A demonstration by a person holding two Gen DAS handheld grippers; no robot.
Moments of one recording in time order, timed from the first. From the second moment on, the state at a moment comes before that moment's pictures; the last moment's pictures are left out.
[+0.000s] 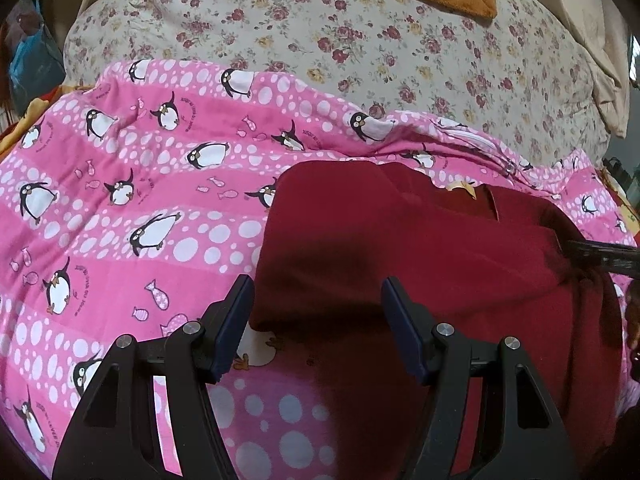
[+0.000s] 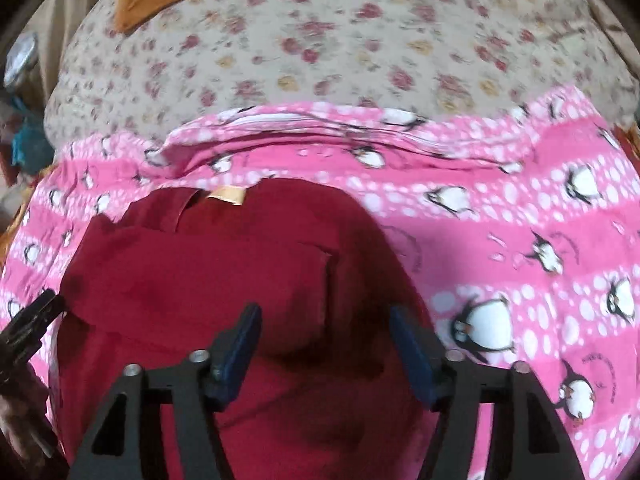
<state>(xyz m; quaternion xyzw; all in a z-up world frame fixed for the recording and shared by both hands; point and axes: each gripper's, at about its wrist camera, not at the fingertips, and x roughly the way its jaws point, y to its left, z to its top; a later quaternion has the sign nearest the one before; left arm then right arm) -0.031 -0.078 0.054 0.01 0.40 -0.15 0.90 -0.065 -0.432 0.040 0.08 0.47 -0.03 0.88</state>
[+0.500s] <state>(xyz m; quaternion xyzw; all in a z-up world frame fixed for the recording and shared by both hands) -0.014 -0.061 0.048 -0.02 0.41 -0.11 0.90 -0.040 -0.442 0.028 0.04 0.48 -0.07 0.87</state>
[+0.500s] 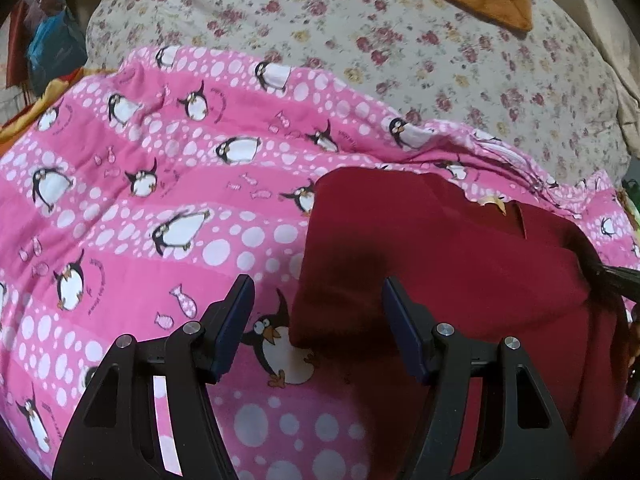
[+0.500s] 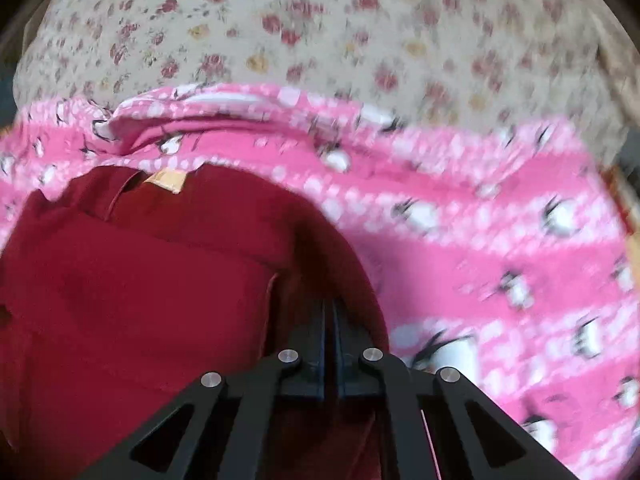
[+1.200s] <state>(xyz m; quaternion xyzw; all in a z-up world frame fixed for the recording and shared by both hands) -0.062 -0.087 0.053 0.02 0.42 -0.19 0.89 -0.204 -0.411 0.076 0.12 0.47 0.08 0.87</state>
